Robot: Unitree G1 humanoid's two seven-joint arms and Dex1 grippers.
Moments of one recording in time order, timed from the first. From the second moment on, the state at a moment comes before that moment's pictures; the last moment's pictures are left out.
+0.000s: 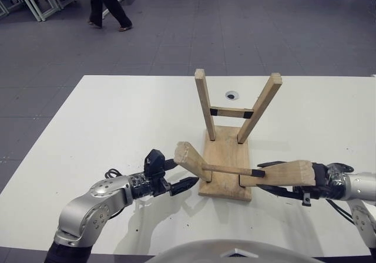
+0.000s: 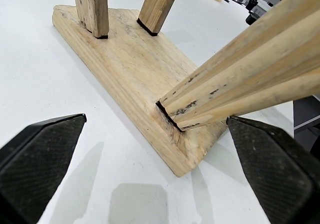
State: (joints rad) left arm 0.22 0.60 -0.01 -0.51 -0.72 0.78 -0.67; right arm 0.25 -0.73 -0.07 -0.38 0.51 -0.06 1.26
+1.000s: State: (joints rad) left arm 0.01 0.66 0.32 -0.60 -1.03 1.07 -0.42; right arm 0.06 -0.68 0.11 -0.29 0.42 0.02 0.90
